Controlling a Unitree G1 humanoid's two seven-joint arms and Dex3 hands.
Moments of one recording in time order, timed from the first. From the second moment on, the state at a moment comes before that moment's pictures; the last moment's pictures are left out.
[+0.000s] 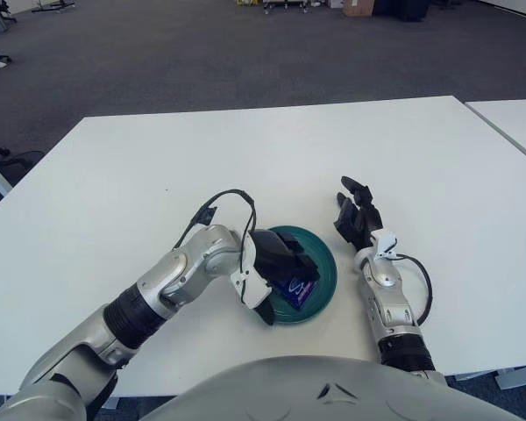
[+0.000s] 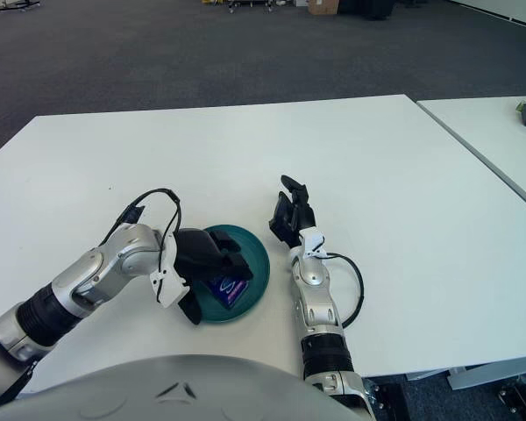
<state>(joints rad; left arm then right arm) -0.25 0.53 -0.65 -0.29 0.63 -0.24 -0.92 0.03 0.09 0.03 0.24 -0.04 -0.10 -0.07</state>
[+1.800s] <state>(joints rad) 0.33 -0.12 -0.02 0.00 -0.03 -0.22 0.03 0.10 0.09 0.04 0.20 0.01 -0.16 0.02</state>
